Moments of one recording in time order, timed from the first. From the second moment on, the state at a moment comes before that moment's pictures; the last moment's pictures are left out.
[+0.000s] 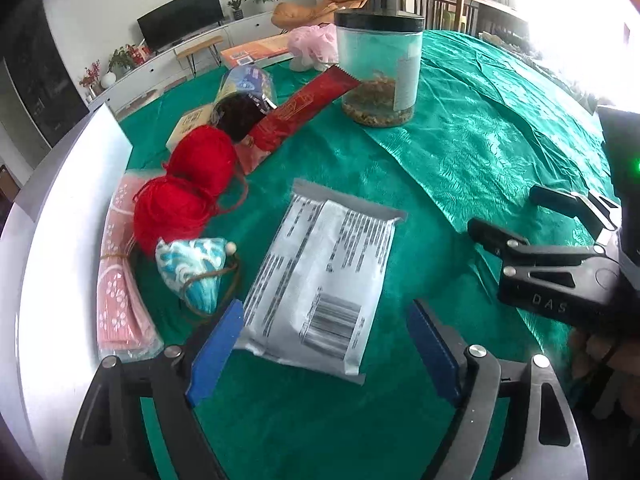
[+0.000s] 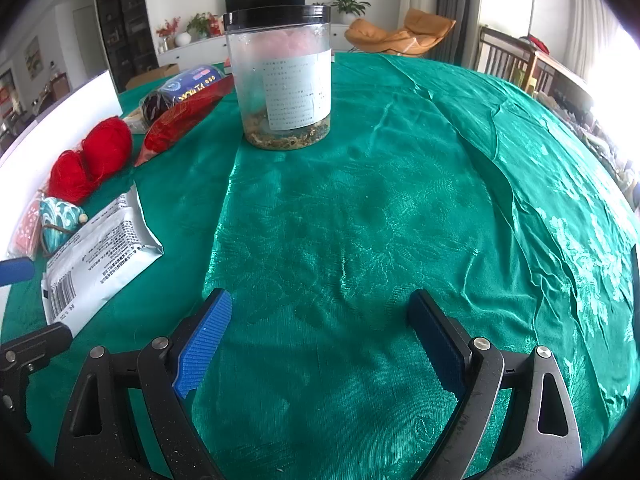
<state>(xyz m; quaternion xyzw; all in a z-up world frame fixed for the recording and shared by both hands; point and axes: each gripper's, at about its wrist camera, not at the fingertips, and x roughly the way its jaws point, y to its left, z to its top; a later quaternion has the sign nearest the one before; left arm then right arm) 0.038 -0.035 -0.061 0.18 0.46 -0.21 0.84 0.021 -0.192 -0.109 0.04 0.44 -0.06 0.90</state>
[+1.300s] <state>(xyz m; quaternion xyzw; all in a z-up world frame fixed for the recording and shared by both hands) 0.012 0.040 -0.087 0.11 0.42 -0.18 0.88 0.180 -0.081 -0.074 0.14 0.38 0.04 0.91</state>
